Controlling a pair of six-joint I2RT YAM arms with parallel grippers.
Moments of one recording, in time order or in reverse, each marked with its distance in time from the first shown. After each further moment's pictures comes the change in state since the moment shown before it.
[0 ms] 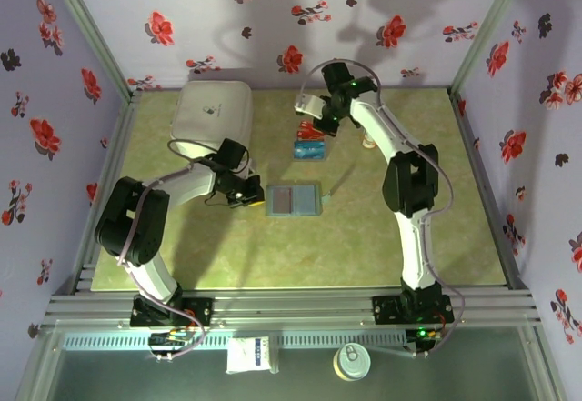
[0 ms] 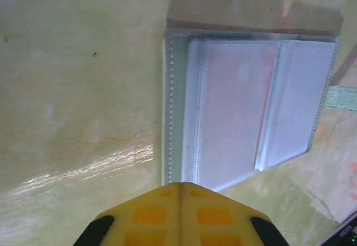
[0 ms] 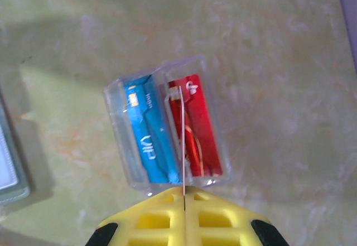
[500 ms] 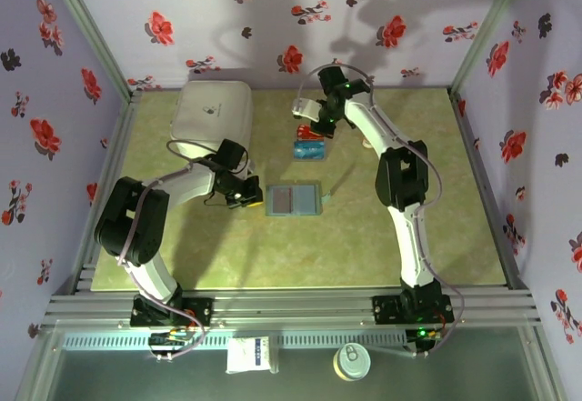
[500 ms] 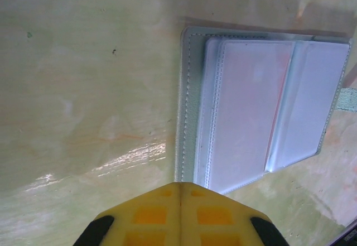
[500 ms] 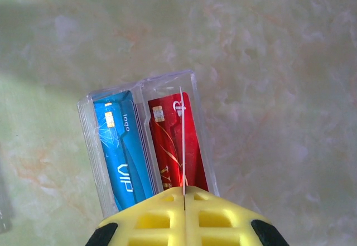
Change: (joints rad) left arm 0.006 0.000 -0.003 -0.008 -0.009 -0.001; right arm -0.005 0.111 0.067 -0.004 -0.004 -0.035
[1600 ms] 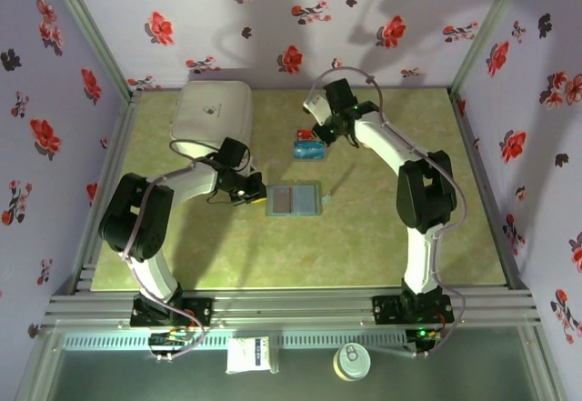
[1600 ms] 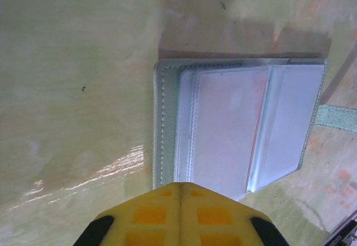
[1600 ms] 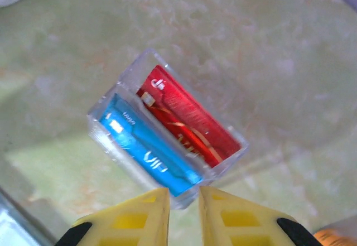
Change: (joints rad) left arm -0.001 0.042 0.016 0.083 0.034 -0.029; right arm 0.047 -0.354 -0.550 0.375 0.131 0.675
